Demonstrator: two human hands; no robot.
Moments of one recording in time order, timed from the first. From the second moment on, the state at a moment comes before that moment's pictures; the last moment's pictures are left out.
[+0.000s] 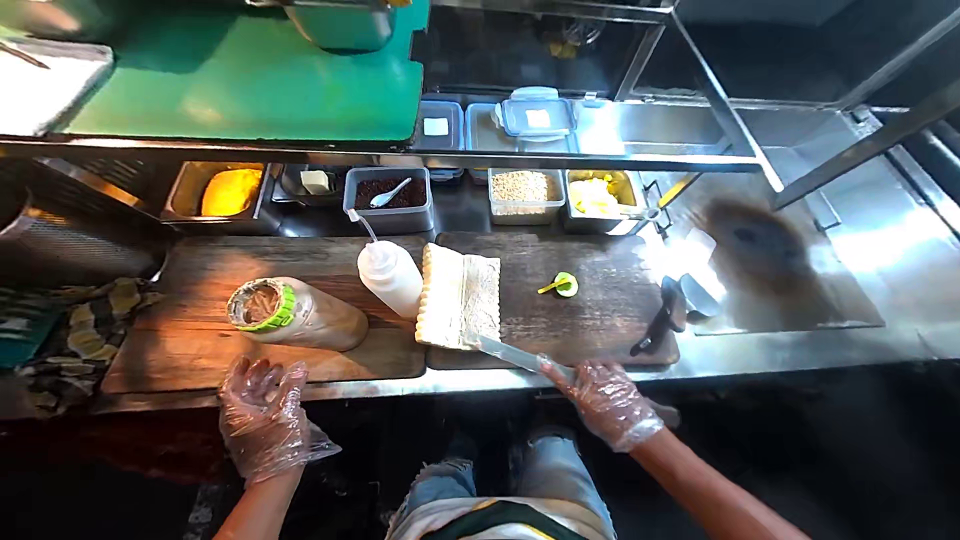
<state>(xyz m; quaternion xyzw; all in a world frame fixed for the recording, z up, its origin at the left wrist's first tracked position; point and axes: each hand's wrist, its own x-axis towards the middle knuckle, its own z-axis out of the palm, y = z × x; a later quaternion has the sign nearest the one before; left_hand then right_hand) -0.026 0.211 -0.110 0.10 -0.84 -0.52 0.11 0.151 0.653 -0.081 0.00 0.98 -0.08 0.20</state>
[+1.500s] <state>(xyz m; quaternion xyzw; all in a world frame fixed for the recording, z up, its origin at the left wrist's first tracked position) 0.013 0.388 -0.088 0.28 -0.54 -0.78 -0.14 0.120 0.665 -0.075 0.09 0.92 -0.29 0.25</state>
